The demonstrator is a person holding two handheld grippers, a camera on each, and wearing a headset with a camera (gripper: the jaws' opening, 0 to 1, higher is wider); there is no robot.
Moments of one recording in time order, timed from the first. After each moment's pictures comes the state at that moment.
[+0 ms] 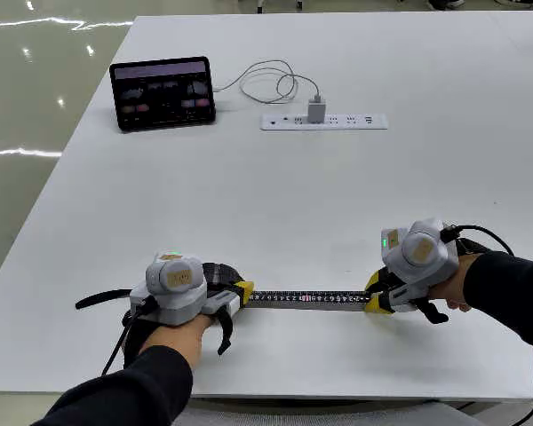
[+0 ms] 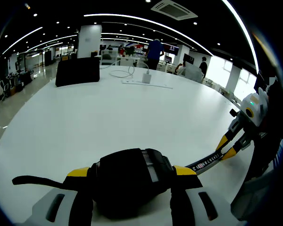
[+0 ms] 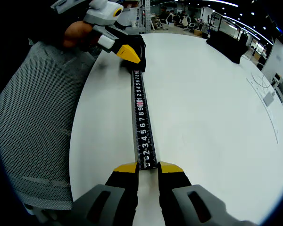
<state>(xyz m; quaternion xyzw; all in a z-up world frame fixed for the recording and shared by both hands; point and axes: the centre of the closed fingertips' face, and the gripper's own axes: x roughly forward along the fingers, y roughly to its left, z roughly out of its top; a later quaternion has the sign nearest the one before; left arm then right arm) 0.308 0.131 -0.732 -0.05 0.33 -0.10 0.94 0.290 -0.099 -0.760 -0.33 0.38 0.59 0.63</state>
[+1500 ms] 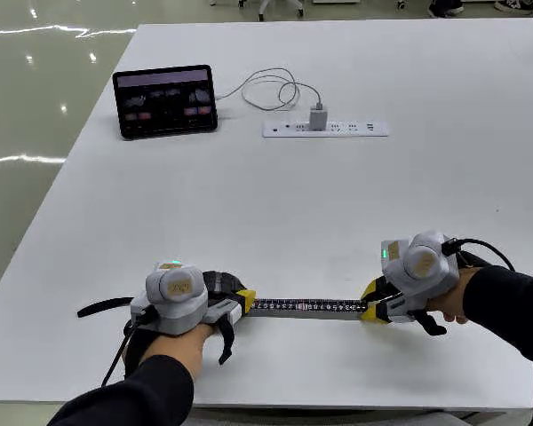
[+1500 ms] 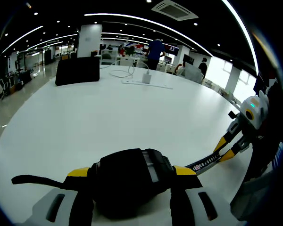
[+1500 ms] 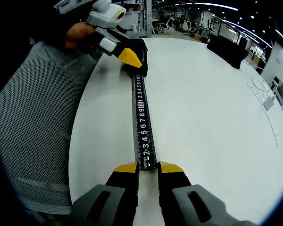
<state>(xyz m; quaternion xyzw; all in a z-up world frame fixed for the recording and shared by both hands) 0.308 0.132 -0.732 -0.05 0.33 -0.10 0.94 0.289 -0.089 -0.759 -0.33 0.36 0.60 0.64</state>
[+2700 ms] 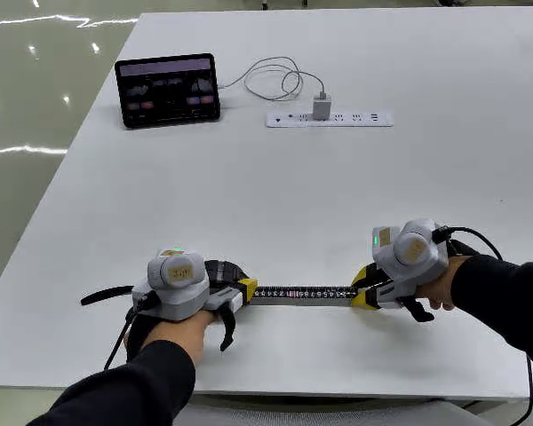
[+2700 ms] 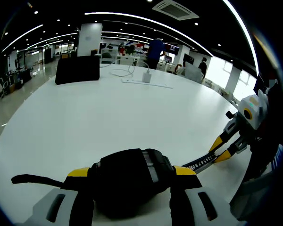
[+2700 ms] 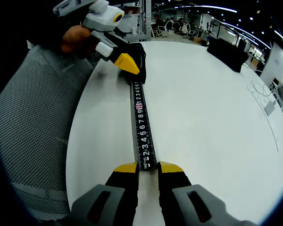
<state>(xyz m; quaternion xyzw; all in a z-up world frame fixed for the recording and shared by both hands) 0.307 0.131 -0.732 -0.05 0.34 -0.10 0.93 0.293 -0.068 -0.760 -0.32 0.35 0.60 0.65</state>
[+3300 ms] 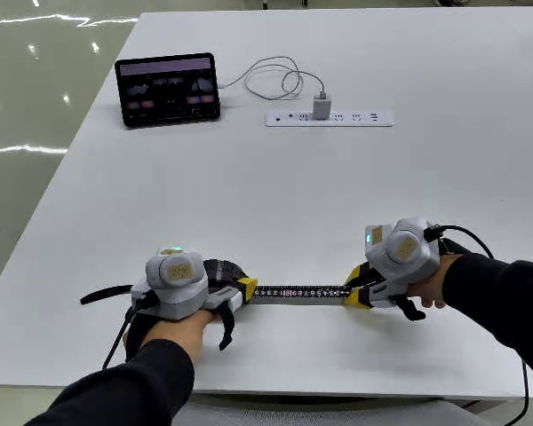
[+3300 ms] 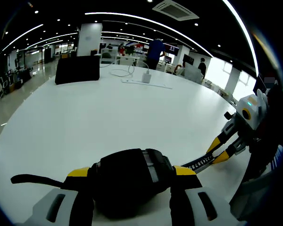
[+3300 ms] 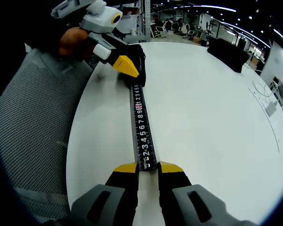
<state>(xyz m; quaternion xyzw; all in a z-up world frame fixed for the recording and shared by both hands) 0.306 0.131 -0.731 -0.06 0.34 -0.10 0.93 0.293 -0.059 -0.760 -0.31 0.35 0.60 0.65</state>
